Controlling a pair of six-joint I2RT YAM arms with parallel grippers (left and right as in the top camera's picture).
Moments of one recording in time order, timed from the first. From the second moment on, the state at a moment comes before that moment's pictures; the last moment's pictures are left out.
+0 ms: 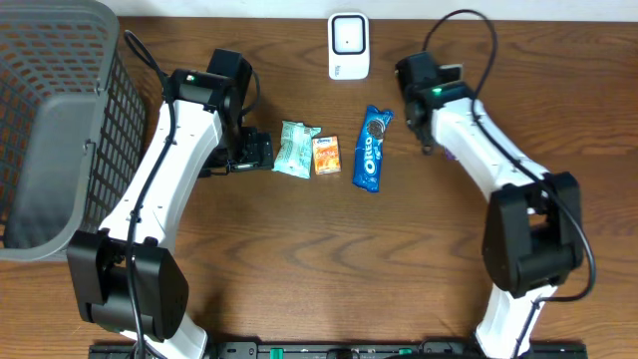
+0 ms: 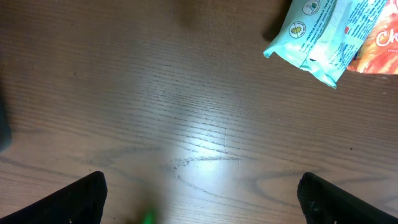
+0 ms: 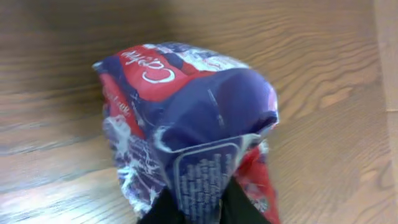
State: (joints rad) left arm -0.22 1.77 1.57 -1.34 -0.01 -0.35; right arm 0.31 2.01 1.52 -0.83 0.67 0.30
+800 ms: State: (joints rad) left arm -0.22 1.77 1.57 -1.34 -0.01 -0.35; right arm 0.04 2.01 1.82 -1.03 0.05 0.11
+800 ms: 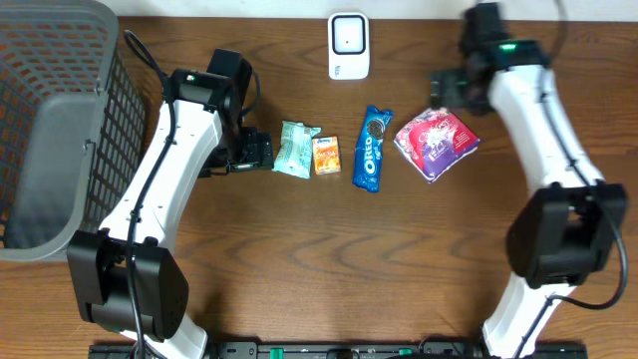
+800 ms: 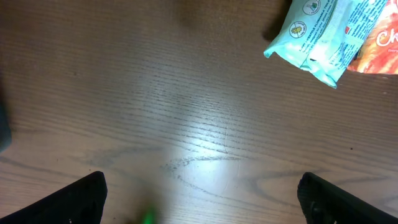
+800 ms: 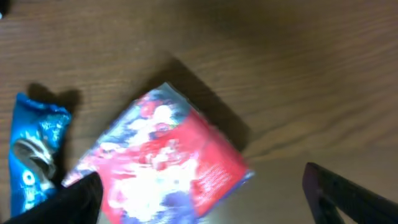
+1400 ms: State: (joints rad) left arm -0.22 1.77 1.57 -1.34 -0.01 -0.35; right arm -0.14 2.34 1.83 -1.04 -0.61 -0.18
